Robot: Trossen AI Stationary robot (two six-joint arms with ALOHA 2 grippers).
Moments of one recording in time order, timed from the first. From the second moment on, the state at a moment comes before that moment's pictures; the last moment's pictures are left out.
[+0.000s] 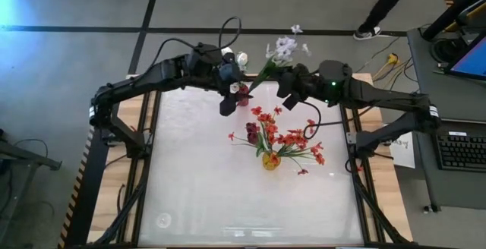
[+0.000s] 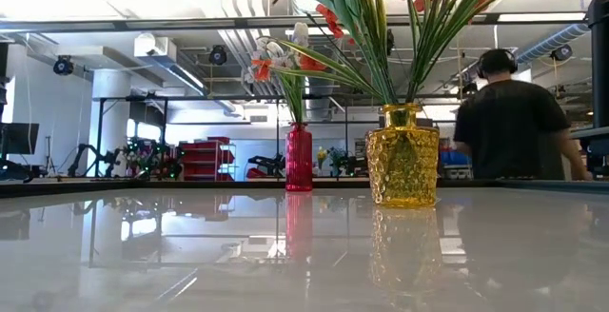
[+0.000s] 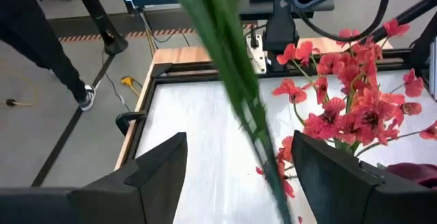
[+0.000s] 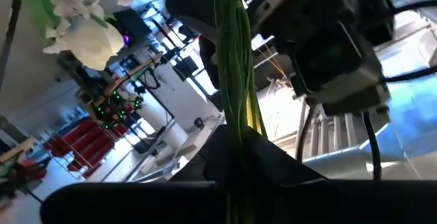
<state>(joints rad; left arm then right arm) 0.27 1.57 1.76 -0.67 0.15 0.22 -0.15 1.28 1.37 -0.11 0.29 -2.44</state>
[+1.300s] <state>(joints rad) 0.41 1.42 1.76 -0.52 0.20 0.18 -0.15 1.30 1.37 0.04 0.21 -2.20</state>
